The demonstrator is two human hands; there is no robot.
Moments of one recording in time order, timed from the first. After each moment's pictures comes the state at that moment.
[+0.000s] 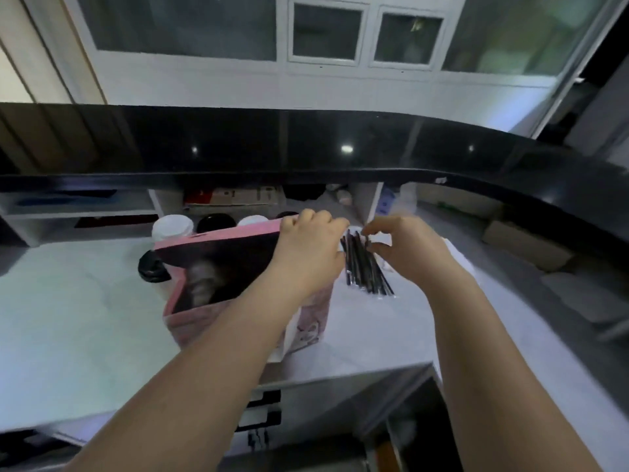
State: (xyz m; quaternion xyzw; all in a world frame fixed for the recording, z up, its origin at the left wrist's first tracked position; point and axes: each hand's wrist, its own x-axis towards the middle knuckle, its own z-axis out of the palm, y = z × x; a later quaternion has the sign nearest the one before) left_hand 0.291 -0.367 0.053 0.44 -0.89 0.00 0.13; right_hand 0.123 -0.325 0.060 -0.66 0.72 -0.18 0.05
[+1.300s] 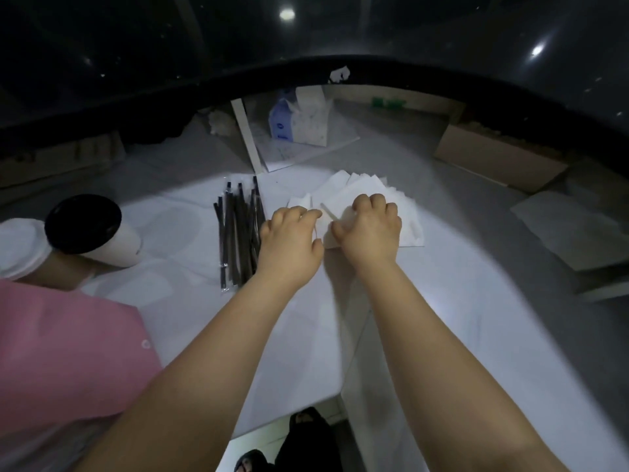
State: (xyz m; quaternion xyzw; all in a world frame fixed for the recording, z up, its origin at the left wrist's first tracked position) left_hand 0.012 -0.470 -0.150 0.46 -0.87 -0.15 0.06; right_hand -0.122 -0.428 -0.173 -0.44 0.88 -0.16 0.05
